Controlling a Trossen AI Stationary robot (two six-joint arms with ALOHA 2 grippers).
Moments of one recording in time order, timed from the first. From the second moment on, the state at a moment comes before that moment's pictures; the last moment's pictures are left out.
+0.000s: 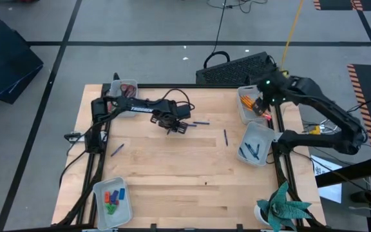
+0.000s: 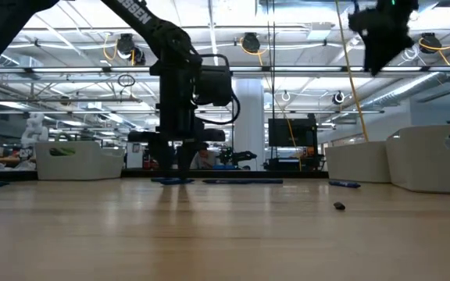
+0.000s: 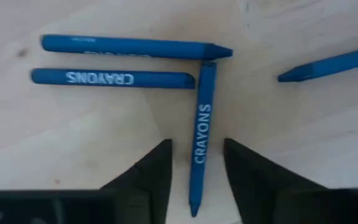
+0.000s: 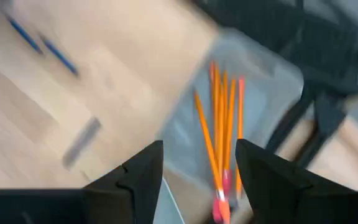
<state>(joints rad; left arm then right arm) 0.28 2.03 1.38 -0.85 -0.06 -0.93 -0.69 1.01 1.19 -1.28 0.13 0.14</state>
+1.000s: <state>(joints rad) 0.06 1.73 1.38 -0.64 -0.19 -0.83 -0.09 1.07 0.95 -1.23 0.08 0.47</state>
